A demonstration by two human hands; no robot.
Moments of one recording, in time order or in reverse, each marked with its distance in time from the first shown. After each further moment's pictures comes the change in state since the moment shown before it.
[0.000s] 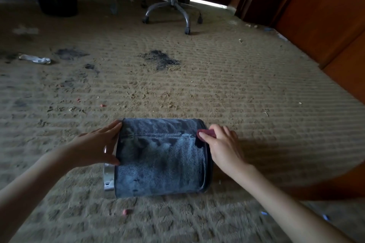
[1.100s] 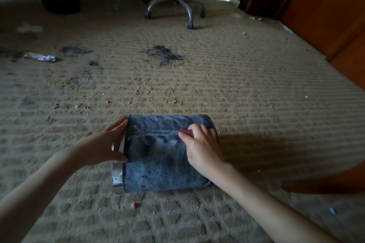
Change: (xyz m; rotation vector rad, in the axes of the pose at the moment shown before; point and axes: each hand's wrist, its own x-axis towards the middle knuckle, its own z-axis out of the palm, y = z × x) left_hand -0.001 -0.001 0.010 -0.095 0.013 -0.018; right_hand 0.010 -0.075 0.006 0.078 -0.003 -0.027
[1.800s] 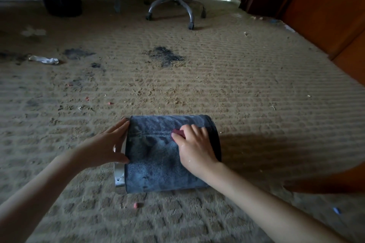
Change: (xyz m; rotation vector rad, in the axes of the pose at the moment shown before) left_hand 0.000 -0.004 0.007 -0.072 0.043 0.048; right_hand 0.005 -0.016 0.008 -0.035 0.076 -0.093
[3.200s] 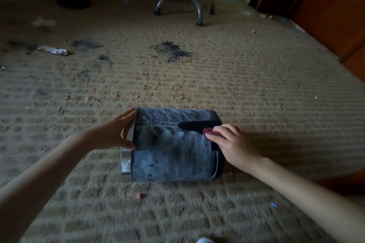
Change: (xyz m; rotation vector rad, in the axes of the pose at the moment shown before) left_hand 0.004 0.009 -0.010 -0.085 -0.060 -0.011; right_hand -0.038 0.099 -0.003 0.020 0.018 -0.253
